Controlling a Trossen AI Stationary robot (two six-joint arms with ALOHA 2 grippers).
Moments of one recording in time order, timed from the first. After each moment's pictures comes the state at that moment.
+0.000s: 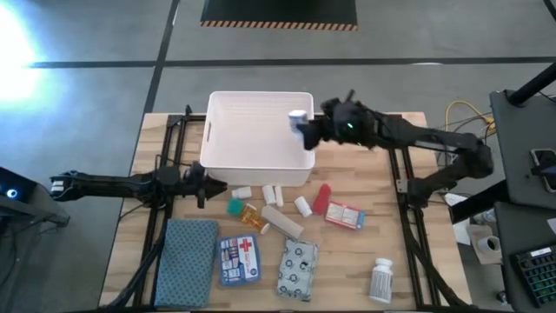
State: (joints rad) left arm 0.05 0.36 0.01 0.08 -0.06 -0.79; right arm -0.22 1.43 1.42 -0.45 0.23 0.70
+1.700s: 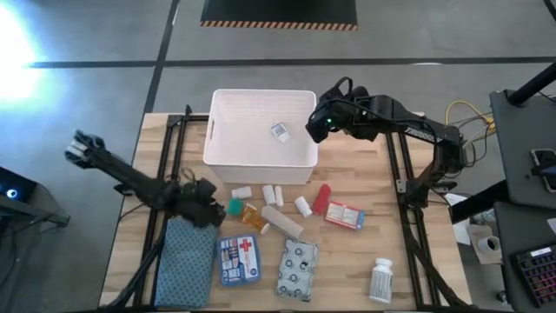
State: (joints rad) left arm -0.53 1.07 0.70 -0.81 -0.53 -1.42; right arm -0.17 1.66 1.97 -1.32 0.73 0.52
